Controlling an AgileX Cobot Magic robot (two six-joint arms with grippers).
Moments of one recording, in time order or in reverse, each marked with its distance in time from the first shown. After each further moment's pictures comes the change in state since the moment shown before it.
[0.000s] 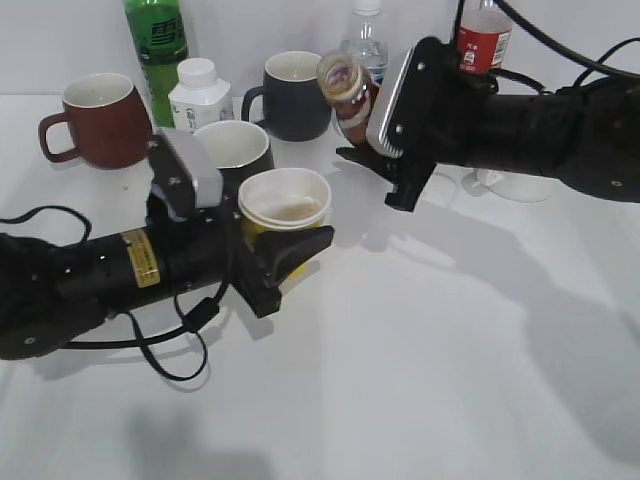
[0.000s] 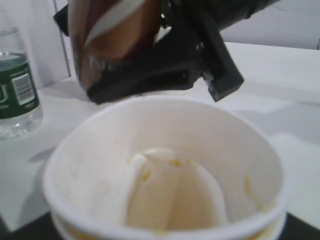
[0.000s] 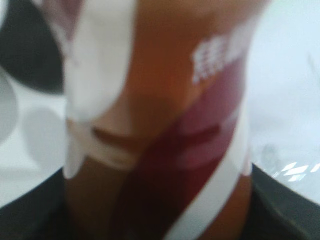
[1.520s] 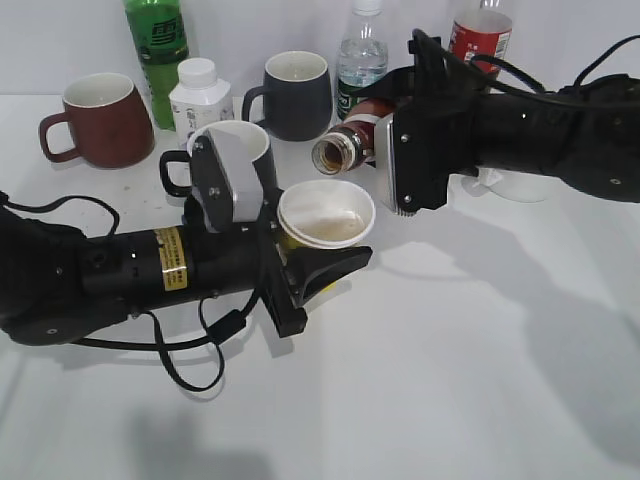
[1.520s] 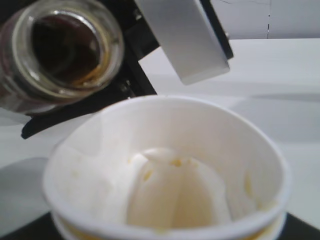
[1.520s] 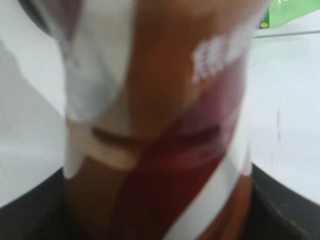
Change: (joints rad) left arm -0.059 0.000 -0.069 0.121 0.058 0.000; right arm 0.000 -0.003 0.000 0.042 0.045 -0.658
